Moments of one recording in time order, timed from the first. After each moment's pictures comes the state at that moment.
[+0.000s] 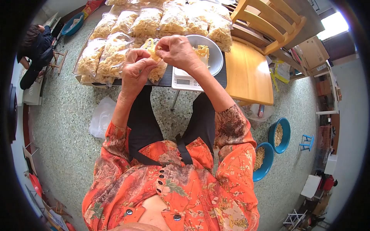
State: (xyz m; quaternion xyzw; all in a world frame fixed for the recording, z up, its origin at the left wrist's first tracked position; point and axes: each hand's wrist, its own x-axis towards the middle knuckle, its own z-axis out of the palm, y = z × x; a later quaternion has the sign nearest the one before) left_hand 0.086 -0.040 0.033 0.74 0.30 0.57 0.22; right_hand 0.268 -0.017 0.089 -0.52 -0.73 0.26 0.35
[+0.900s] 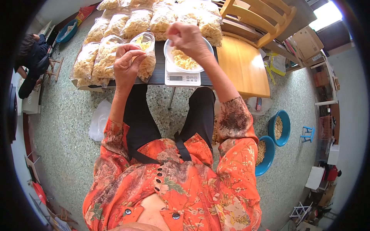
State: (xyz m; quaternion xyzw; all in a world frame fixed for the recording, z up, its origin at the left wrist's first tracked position) left_hand 0.092 -0.026 0.028 0.70 0.33 0.59 0.22; right_hand 0.315 -0.019 0.107 -0.53 -0.73 0.20 0.38
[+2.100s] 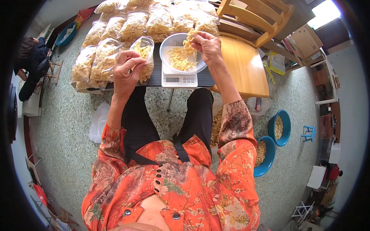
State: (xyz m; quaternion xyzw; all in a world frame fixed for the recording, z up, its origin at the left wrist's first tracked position) left_hand 0.095 -0.045 0.038 0.74 0.31 0.56 0.19; right_hand 0.384 -0.014 0.061 -0.52 -0.33 0.46 0.64
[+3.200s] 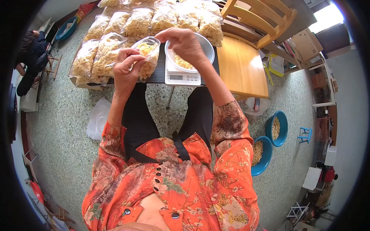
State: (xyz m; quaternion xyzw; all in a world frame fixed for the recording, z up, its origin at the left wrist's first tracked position) left_hand 0.085 -0.043 0.029 0.71 0.32 0.59 0.20; right_hand 0.301 -0.025 0.093 -0.45 -0.74 0.25 0.43
